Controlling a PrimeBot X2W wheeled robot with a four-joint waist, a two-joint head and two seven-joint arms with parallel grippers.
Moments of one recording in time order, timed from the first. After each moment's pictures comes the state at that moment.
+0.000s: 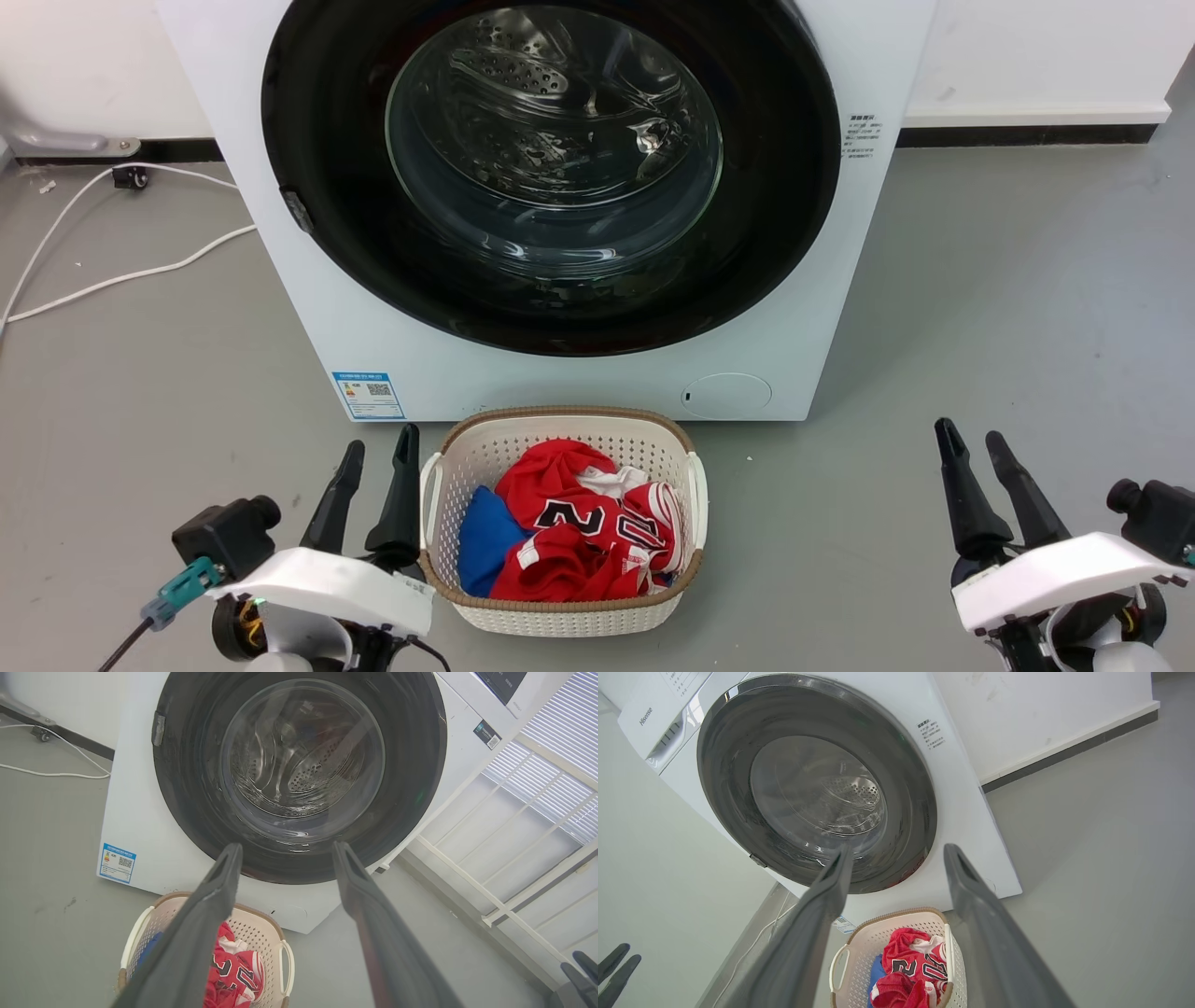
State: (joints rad) left arm -0.07 0.09 -0.07 0.16 -0.66 -0.10 -0.11; right arm -0.05 -0.11 0.02 0.14 0.66 0.13 -0.04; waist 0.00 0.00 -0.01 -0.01
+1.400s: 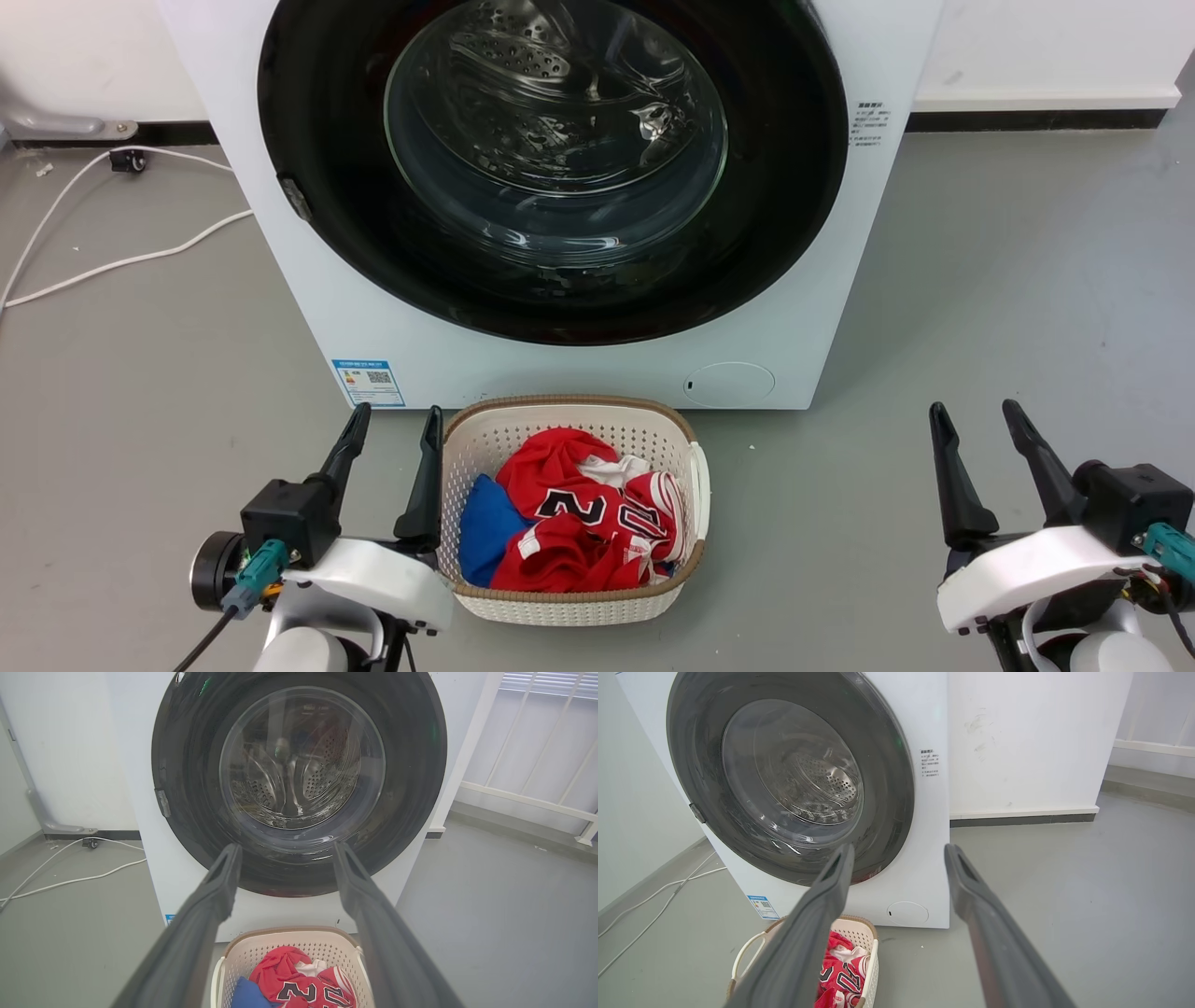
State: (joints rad) left arm -0.12 0.14 -0.16 0.18 -0.28 -0.05 -0.21; right arm -0.05 -0.07 -0.02 0.05 0.19 0.13 -0.05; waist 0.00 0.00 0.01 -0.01
